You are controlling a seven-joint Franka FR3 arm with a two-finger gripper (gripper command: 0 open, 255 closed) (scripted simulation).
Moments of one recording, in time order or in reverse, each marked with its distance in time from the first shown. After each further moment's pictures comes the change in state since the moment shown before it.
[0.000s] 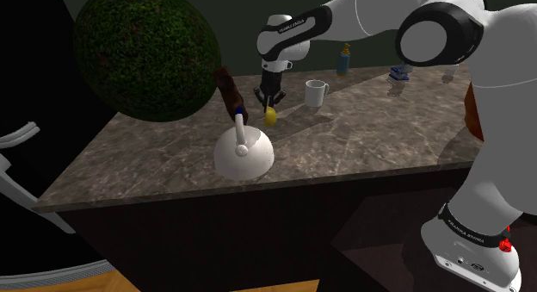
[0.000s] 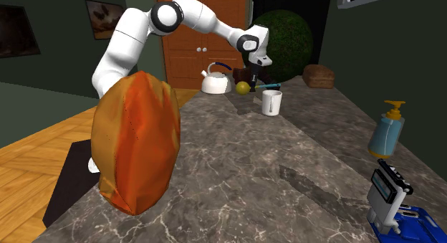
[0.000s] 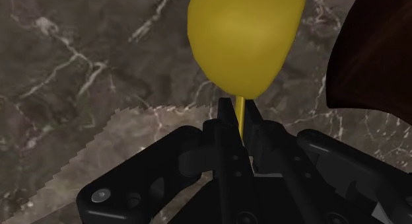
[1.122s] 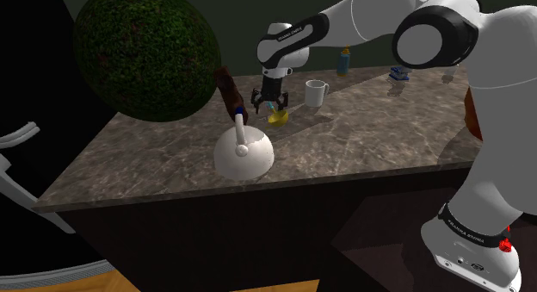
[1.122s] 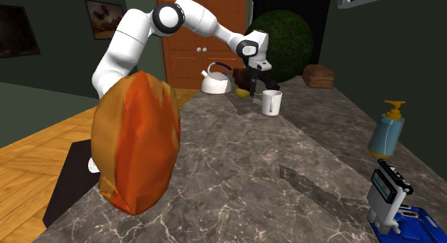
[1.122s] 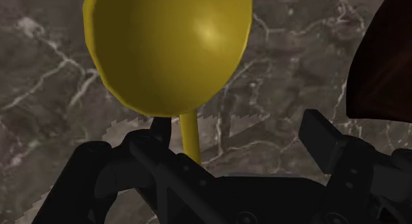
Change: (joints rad) arm -0.001 0.021 0.005 -0.029 0.012 0.048 -0.016
